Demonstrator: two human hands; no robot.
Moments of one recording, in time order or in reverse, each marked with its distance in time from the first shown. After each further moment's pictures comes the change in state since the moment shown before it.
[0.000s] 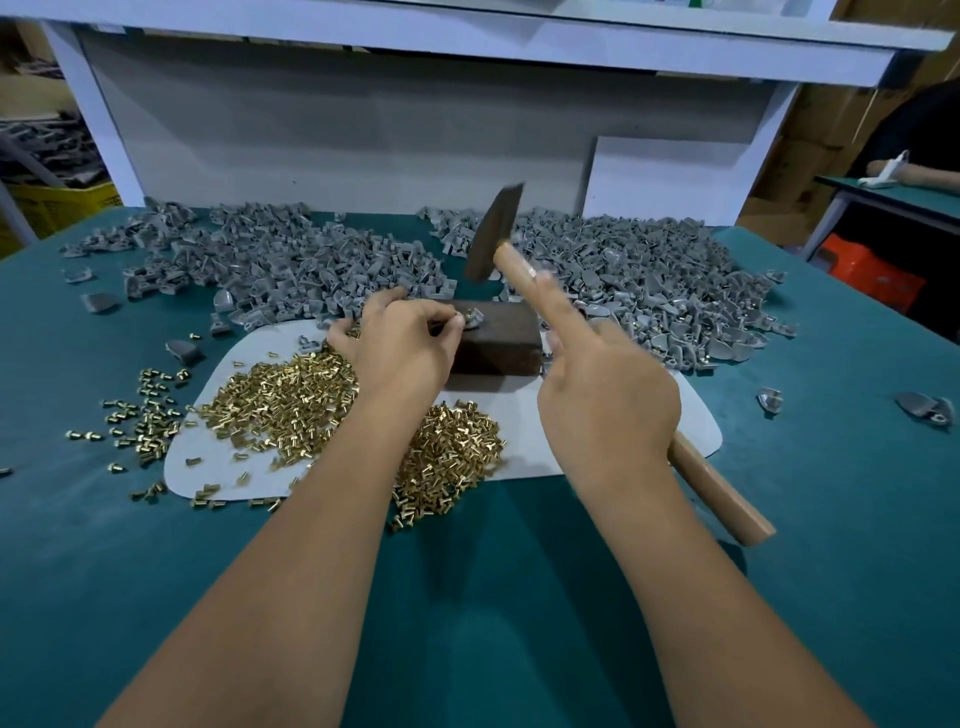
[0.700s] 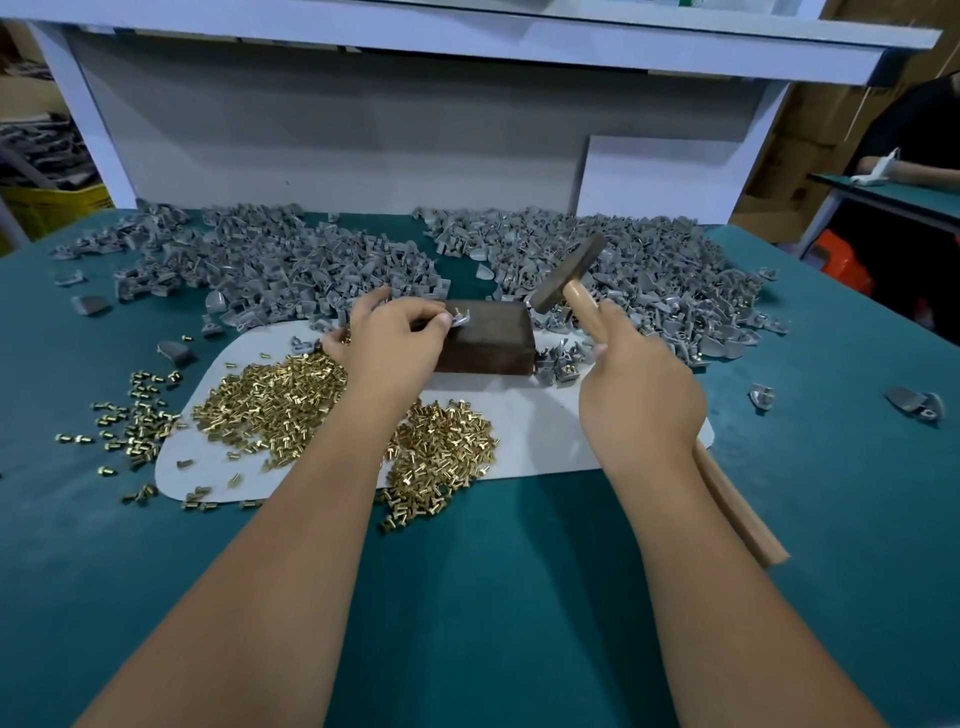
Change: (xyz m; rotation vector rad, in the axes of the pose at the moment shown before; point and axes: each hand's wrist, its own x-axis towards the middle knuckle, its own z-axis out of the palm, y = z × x) left_hand 0.000 0.004 -0.016 -0.128 -0.188 -0.107; right_hand 0.016 0.037 0.010 -0.044 -0.147 0.249
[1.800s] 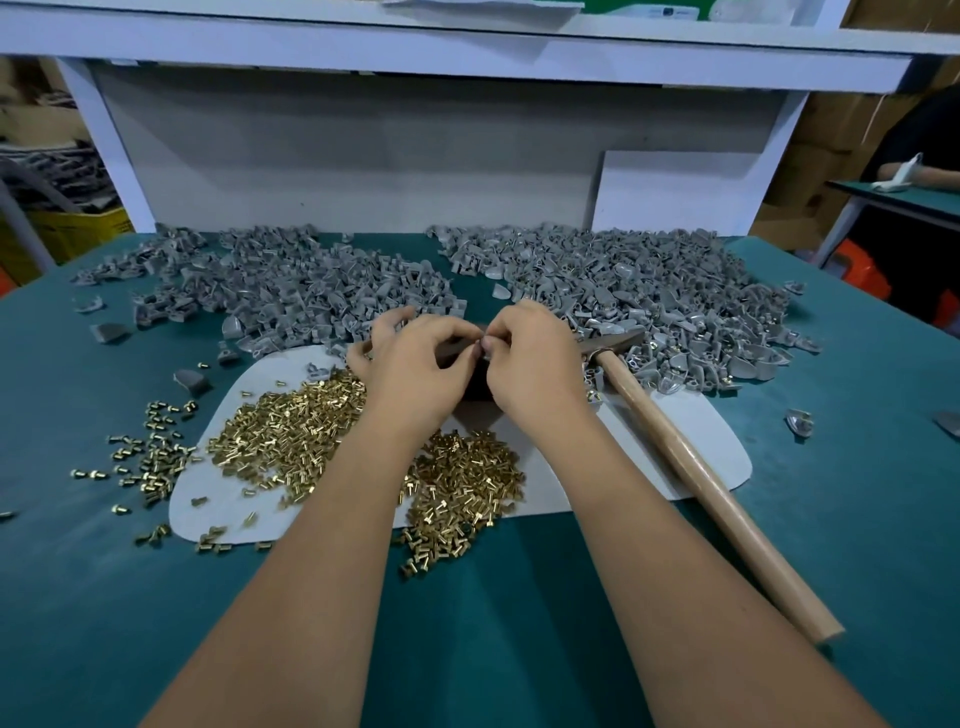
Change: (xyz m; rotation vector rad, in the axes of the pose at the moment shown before) left_hand 0.004 -0.002 0.000 0.041 -0.011 0.190; right_hand 0.037 -0.079 0.047 0.458 -0.064 -0.295
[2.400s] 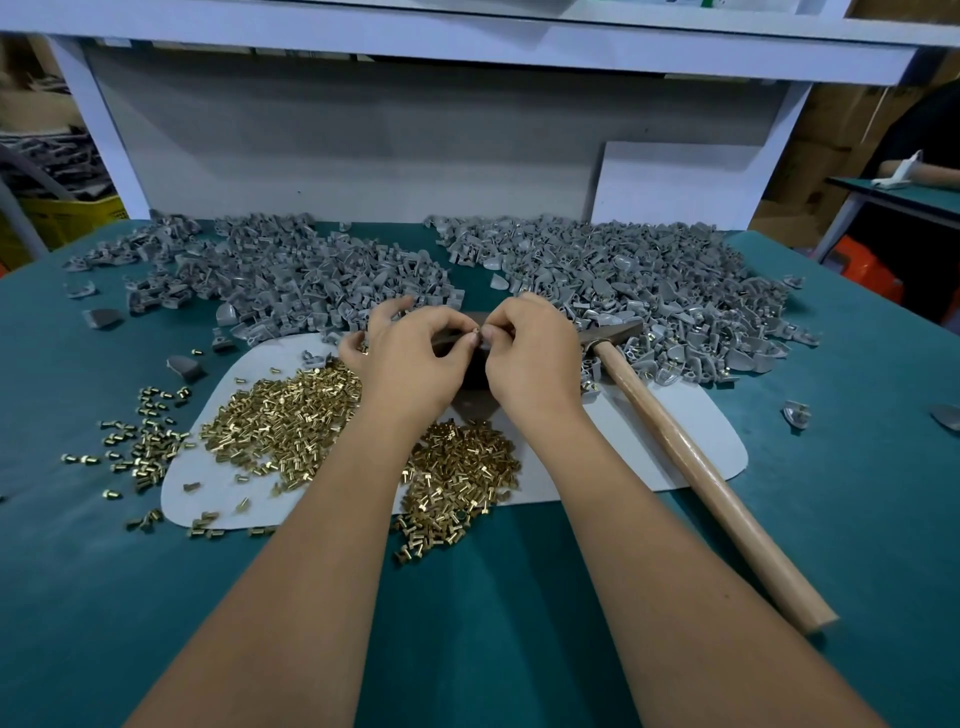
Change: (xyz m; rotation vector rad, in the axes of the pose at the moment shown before) left_hand -0.003 0.001 0.005 0.022 0.054 -0.049; right_hand -0.009 0.000 0.002 0.092 0.094 0.017
